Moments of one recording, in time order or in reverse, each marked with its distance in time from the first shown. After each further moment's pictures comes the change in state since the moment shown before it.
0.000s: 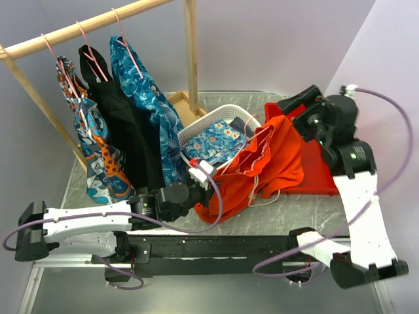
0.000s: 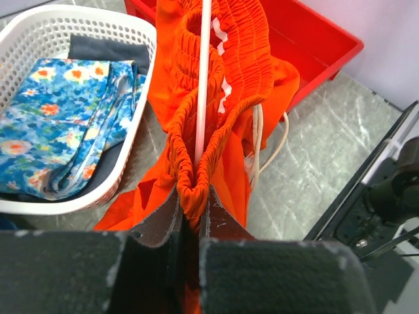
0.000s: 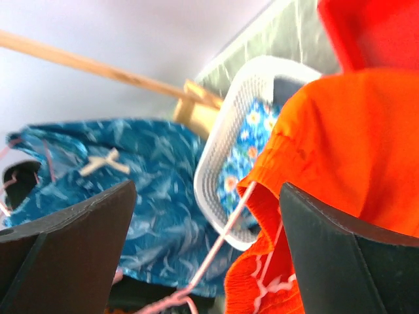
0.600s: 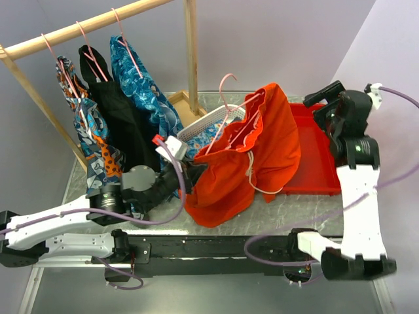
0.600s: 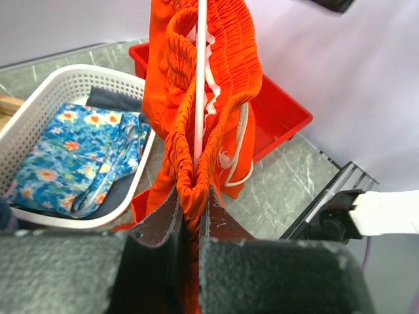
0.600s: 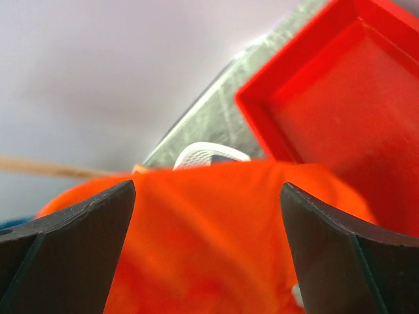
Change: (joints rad) left arm 0.000 -0.148 0.333 -0.370 -0.033 -0.092; right arm -0.191 -0.005 0.013 0.047 0.141 -0.118
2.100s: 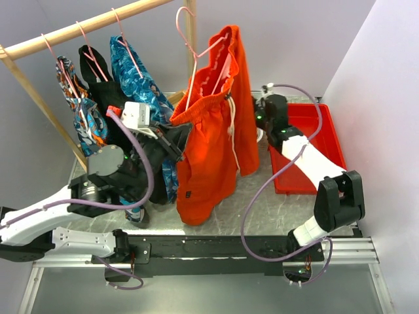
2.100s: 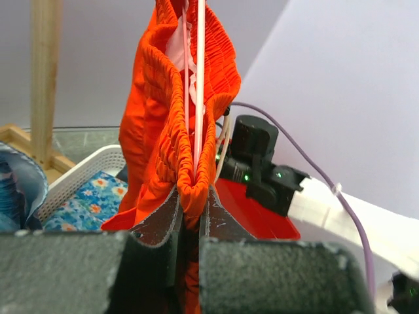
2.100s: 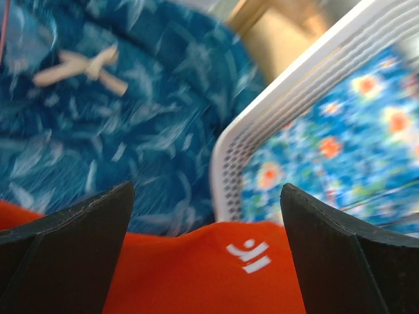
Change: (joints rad) left arm -0.019 0.090 0.368 0.002 -0.296 0.011; right arm 0.309 0.455 -0.337 0.812 -0.590 0.040
